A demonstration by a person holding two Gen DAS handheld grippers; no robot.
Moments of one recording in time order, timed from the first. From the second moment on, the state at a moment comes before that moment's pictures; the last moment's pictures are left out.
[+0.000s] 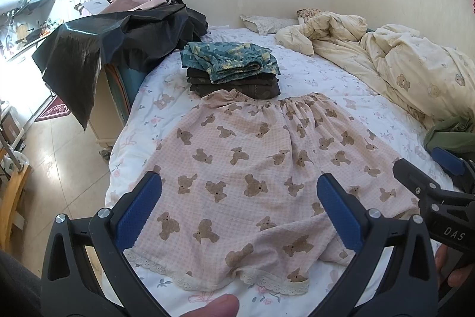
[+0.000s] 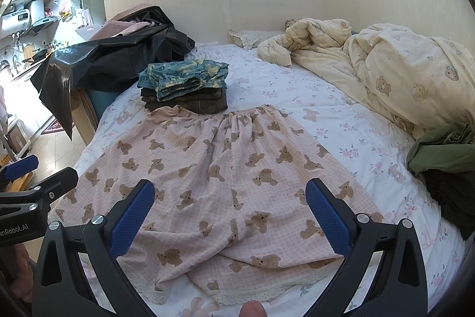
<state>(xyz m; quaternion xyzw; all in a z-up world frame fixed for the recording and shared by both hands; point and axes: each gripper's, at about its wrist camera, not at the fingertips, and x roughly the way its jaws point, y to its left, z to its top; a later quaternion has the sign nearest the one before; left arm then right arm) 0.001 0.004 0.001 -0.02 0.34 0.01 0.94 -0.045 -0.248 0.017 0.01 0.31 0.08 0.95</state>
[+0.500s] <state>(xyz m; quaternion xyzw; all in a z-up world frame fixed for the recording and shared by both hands) 0.001 0.004 0.001 -0.02 0.34 0.01 0.94 -0.046 -0.249 0.016 0.01 0.30 0.08 0.95</state>
